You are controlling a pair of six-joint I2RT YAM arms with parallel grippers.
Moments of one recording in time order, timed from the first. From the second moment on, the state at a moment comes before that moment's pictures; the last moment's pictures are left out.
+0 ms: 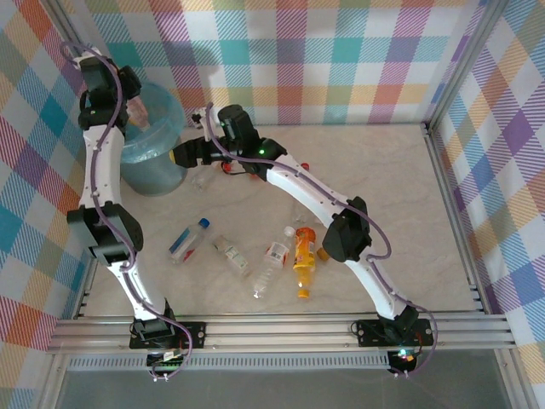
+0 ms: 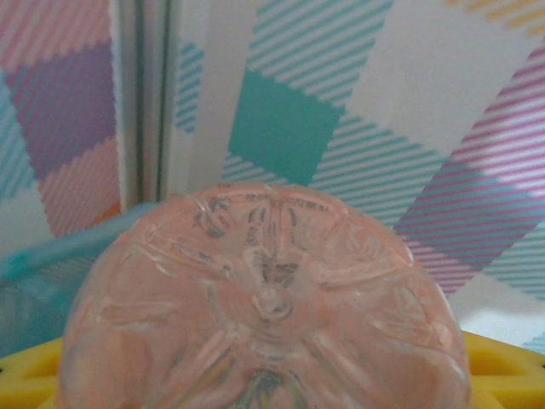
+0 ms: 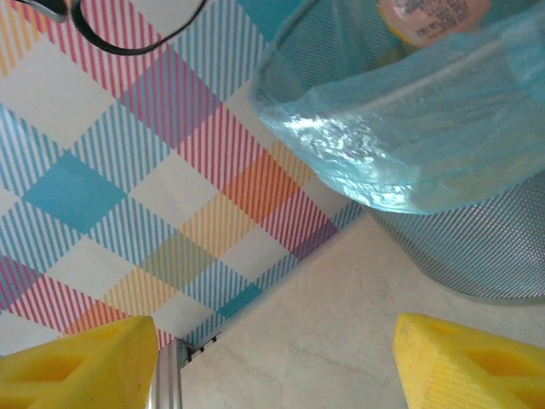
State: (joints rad) left arm 0.19 1.95 2.10 -0.44 -0.13 -0.32; right arm 0.85 2.40 2.50 -0.36 -0.56 0.48
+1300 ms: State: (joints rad) left arm 0.16 1.77 2.19 -0.79 0.02 -0.30; right arm 0.80 1.85 2.00 -0.69 -0.41 0.38
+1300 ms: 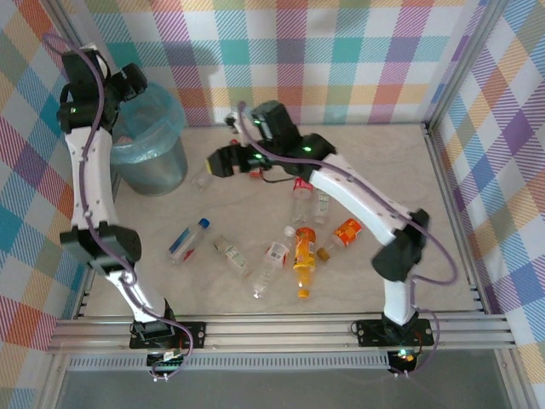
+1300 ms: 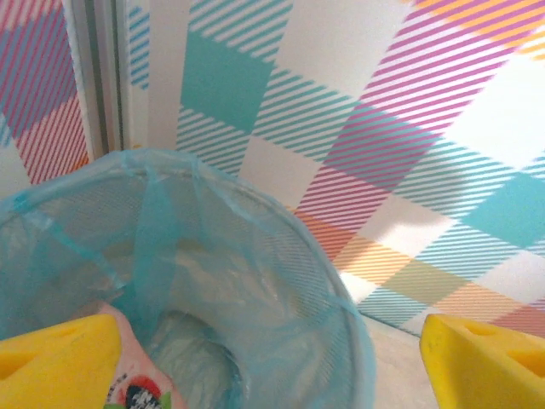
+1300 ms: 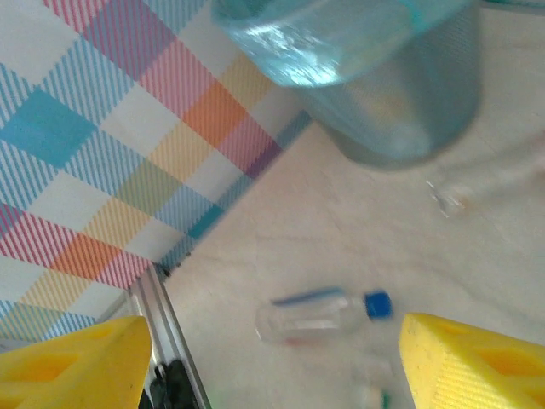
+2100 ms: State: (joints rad) left arm -0.74 1.53 1.59 -0.72 0.10 -0.19; right arm 0.37 1.51 1.22 -0.88 -0.22 0.38
